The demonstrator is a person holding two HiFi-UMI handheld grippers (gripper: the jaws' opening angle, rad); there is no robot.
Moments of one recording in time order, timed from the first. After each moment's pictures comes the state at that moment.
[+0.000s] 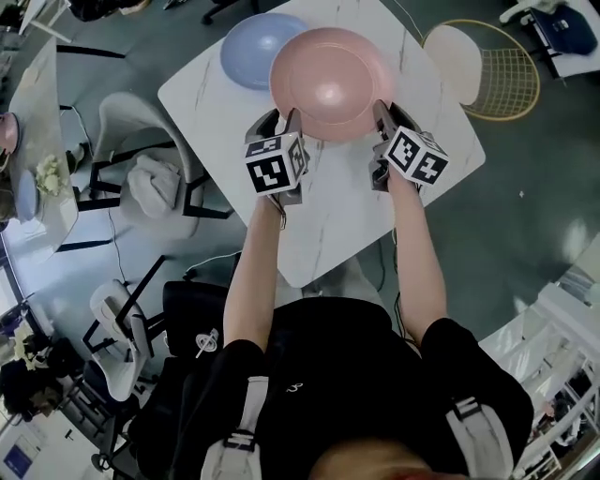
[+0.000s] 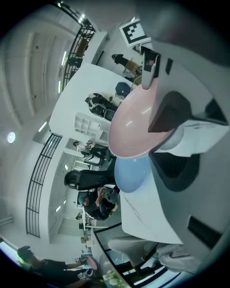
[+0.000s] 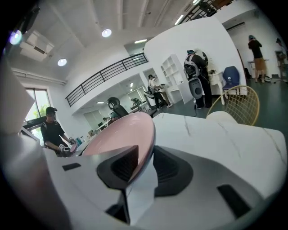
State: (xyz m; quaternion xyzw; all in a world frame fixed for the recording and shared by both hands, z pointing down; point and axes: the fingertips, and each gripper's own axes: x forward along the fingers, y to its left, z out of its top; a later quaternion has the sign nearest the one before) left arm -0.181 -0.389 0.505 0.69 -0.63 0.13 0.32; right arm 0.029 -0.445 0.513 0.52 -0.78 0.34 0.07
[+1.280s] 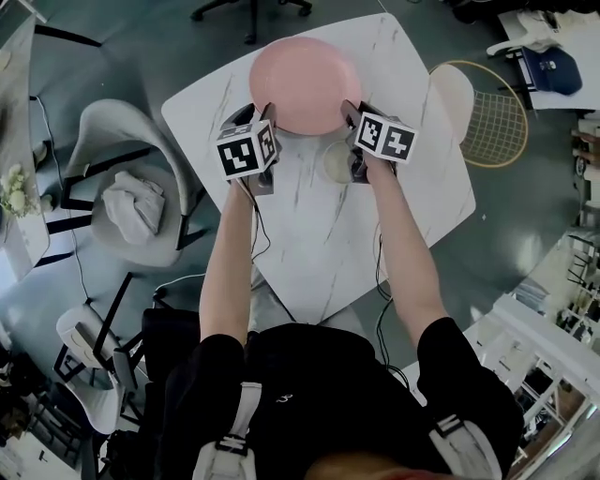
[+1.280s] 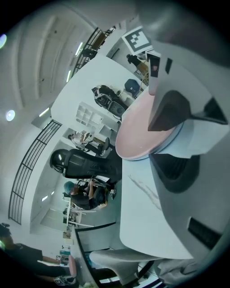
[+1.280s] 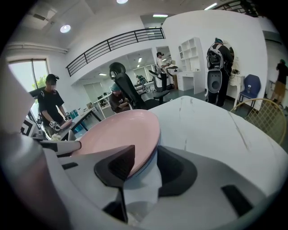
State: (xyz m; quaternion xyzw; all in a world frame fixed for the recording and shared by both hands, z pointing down) left arm -0.338 -0.490 0.572 0.68 -0.62 0.09 0.38; right arm -0.134 -0.553 0.582 0.48 -0.78 0.32 0.25
